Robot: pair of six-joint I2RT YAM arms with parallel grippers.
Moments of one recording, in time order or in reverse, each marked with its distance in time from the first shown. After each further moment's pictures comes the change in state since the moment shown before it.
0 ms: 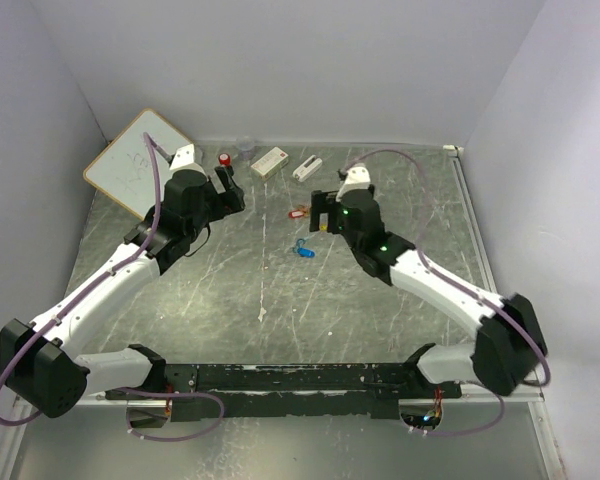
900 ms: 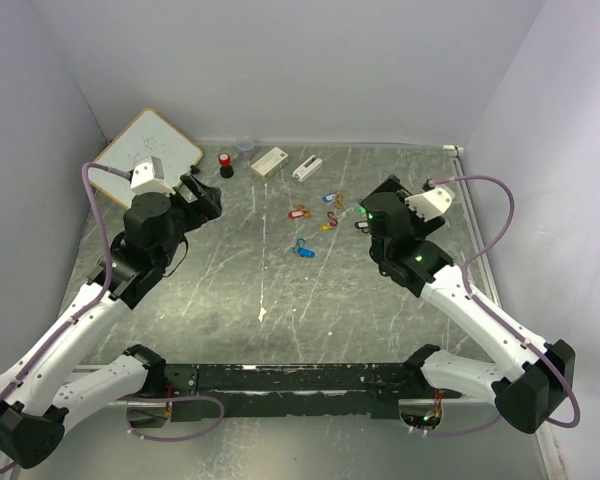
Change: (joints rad) left arm 0.001 -0.284 -0.104 0.004 -0.080 -0.040; right arm -0.021 -0.279 0.040 -0.346 0.682 0.597
